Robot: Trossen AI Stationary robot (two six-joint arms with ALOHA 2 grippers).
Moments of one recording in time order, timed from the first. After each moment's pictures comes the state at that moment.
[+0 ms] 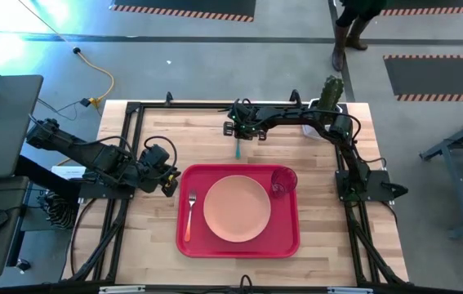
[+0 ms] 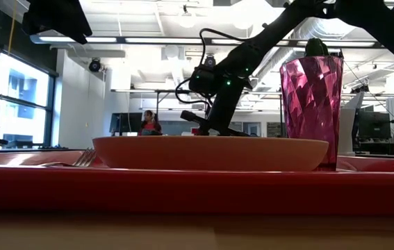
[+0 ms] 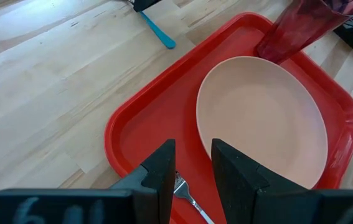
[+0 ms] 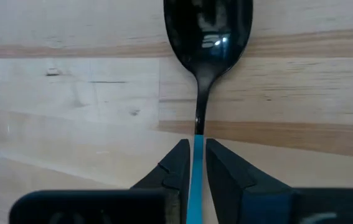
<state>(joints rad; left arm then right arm) -0.41 1.01 0.97 -0.95 -0.56 -1.09 -0.44 2.16 1.54 -0.50 0.00 1.12</state>
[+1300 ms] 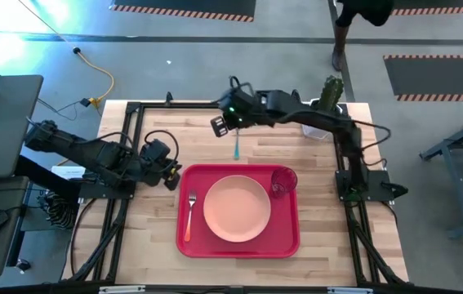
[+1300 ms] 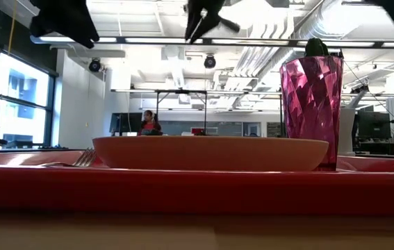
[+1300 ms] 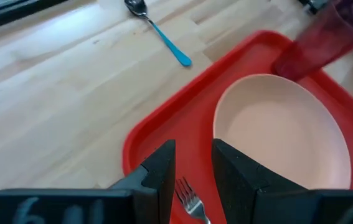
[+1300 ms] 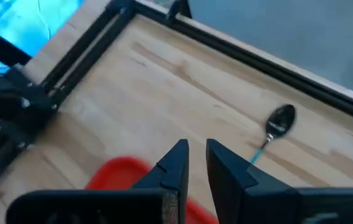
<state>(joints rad) -0.33 1.01 0.97 -0.94 -0.59 -1.04 -0.18 2.02 2.26 -1.12 0.31 0.71</state>
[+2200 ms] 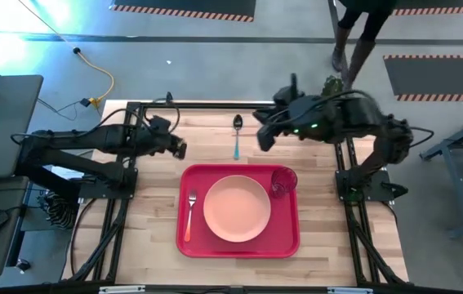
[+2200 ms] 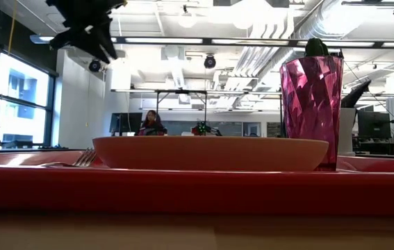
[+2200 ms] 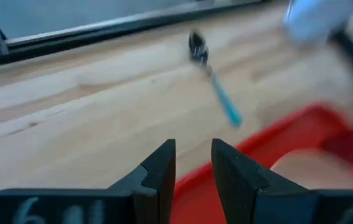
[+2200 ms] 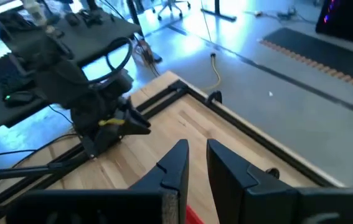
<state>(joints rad) 0.08 1.01 0.97 -0.85 -0.51 -0.91 0.11 1.65 2.26 -1.14 0.59 0.52</state>
